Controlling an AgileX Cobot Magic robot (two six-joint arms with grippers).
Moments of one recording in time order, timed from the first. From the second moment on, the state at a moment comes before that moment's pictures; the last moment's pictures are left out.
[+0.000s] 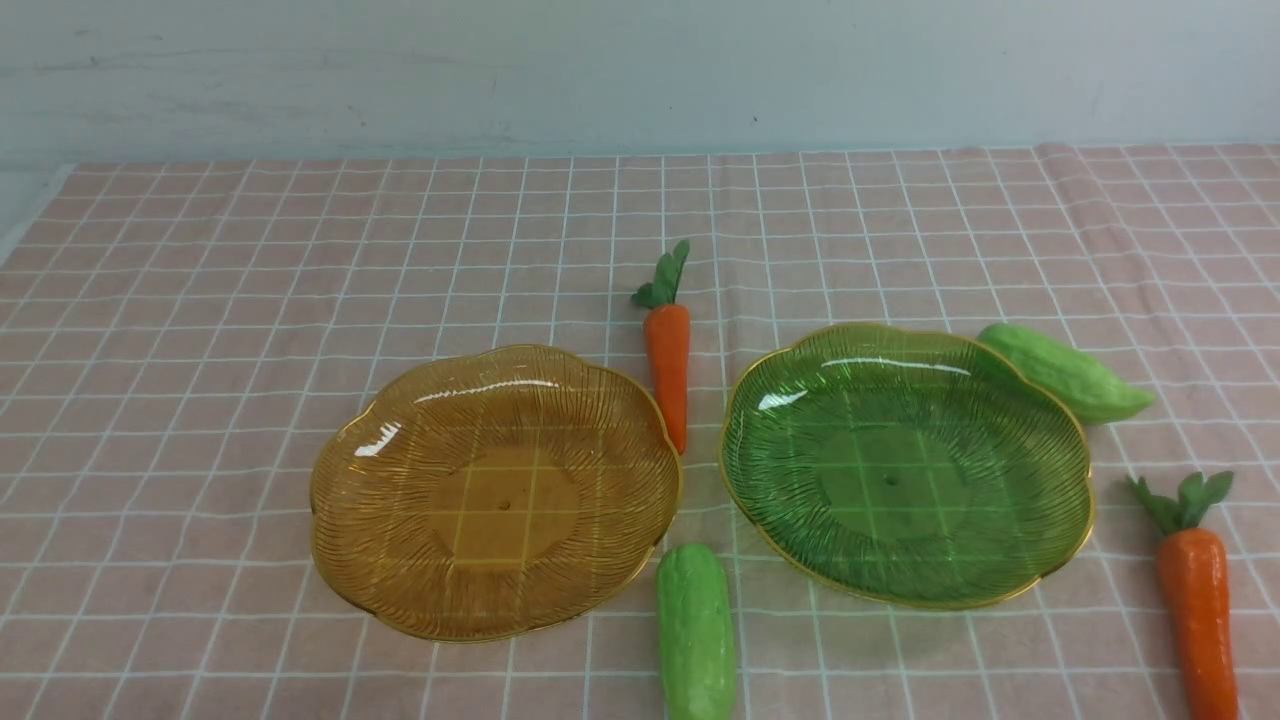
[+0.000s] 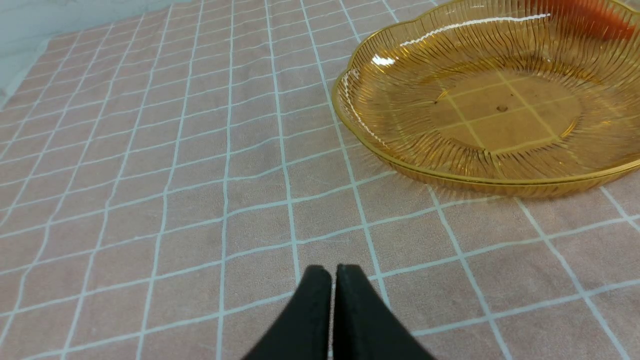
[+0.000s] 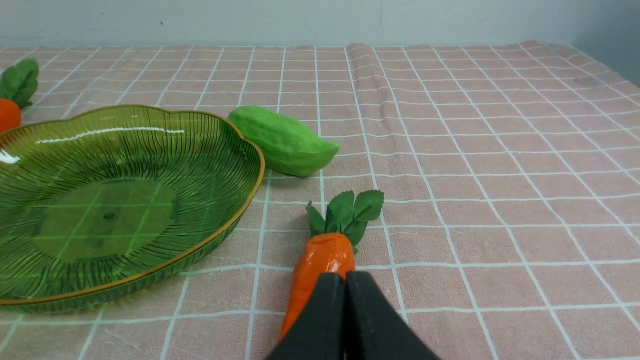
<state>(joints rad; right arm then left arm) -0.07 -0.01 0.03 0.02 0.40 -0.01 -0.09 -0.01 0.03 -0.02 0.39 0.15</state>
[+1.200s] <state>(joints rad) -0.07 -0.01 0.03 0.72 -0.04 0.17 -0.09 0.34 -0.51 -0.69 0.36 0.25</state>
